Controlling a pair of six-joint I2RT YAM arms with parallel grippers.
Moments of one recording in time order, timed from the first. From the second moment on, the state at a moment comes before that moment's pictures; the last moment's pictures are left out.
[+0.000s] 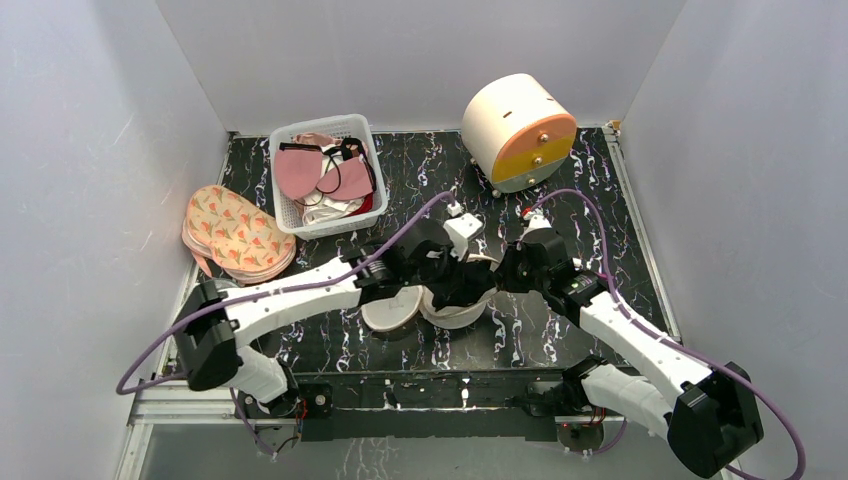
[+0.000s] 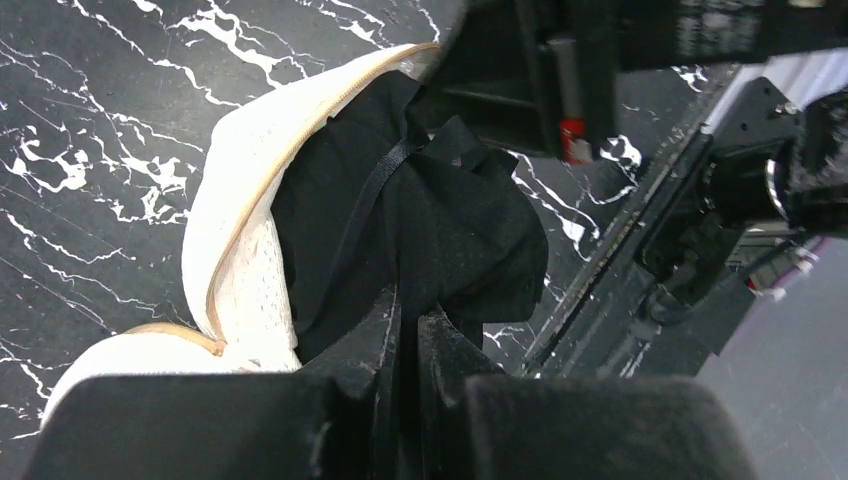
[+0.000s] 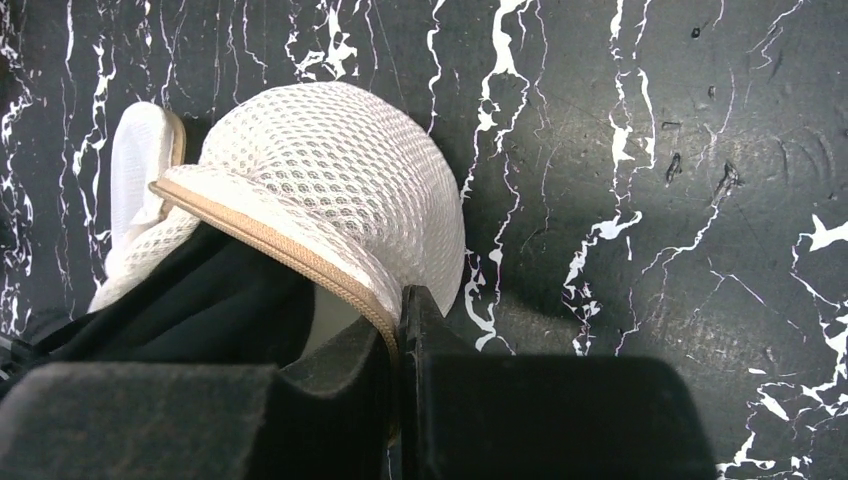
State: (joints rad) left arm -1.06 1.50 1.16 -0.36 0.01 -0.25; right arm 0.49 0.97 0.59 -0.32 -0.04 0.52
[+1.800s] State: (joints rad) left arm -1.03 1.47 1.06 -0.42 0.01 -0.22; right arm 0.49 0.98 0.57 -0.32 -0.06 0.53
